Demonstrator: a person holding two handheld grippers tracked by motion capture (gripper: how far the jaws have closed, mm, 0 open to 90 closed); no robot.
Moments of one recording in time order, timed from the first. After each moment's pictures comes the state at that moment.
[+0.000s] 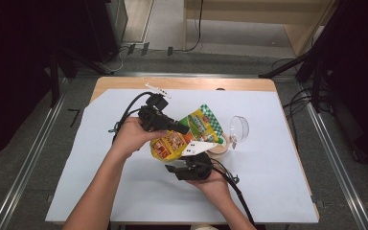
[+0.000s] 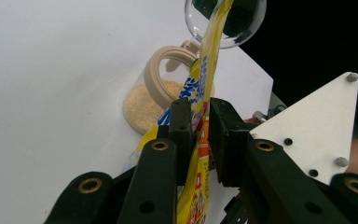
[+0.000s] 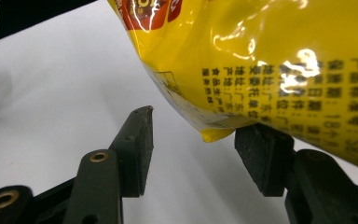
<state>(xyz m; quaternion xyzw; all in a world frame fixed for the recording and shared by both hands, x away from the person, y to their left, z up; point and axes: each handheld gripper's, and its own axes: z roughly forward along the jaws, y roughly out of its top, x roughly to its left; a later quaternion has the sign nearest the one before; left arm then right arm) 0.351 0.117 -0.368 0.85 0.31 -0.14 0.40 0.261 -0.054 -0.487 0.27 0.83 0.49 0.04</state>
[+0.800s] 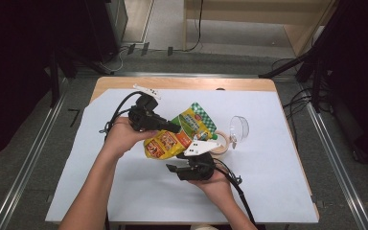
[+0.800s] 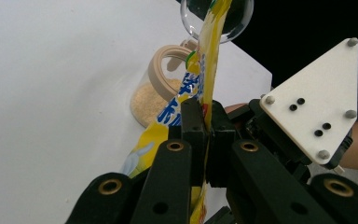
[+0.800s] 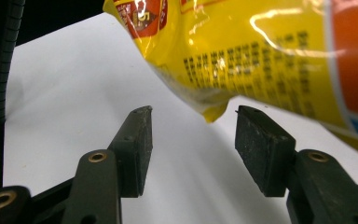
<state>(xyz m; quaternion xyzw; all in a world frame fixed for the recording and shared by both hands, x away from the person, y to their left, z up) 0.346 0.143 -0.363 0.85 0.28 -0.12 0.43 0.256 -0.062 -0.477 0.26 0.83 0.50 0.05</state>
